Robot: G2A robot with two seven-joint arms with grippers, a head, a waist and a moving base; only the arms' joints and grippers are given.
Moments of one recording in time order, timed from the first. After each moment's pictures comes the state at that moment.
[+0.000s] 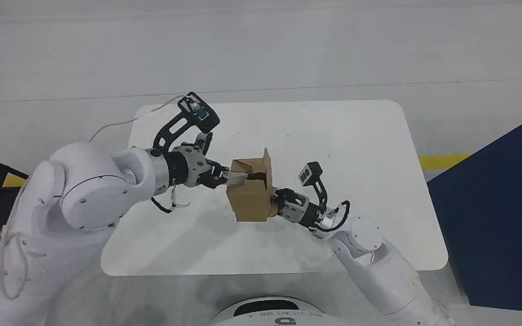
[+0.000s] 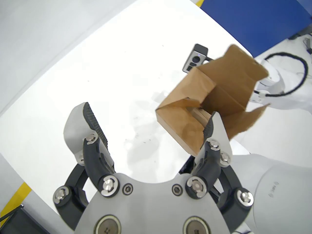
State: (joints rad) left arm 1.07 -0.85 -1.24 -2.25 0.41 0.01 -1.26; right arm -1.59 -1.17 1.09 -1.78 0.57 -0.09 0.60
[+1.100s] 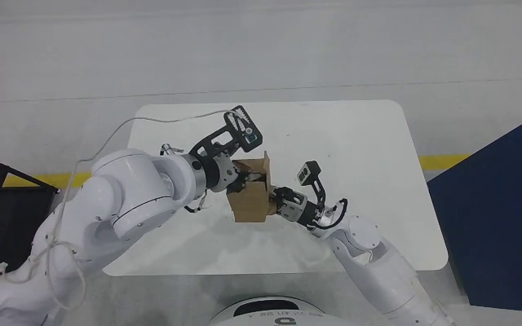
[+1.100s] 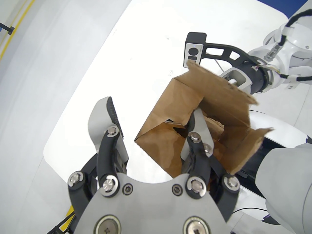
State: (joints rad) left arm 0.93 -0.89 -0.97 -2.28 0.72 -0.06 -1.25; right arm -1.58 -1.17 1.08 -1.78 0.58 -0.08 0.59
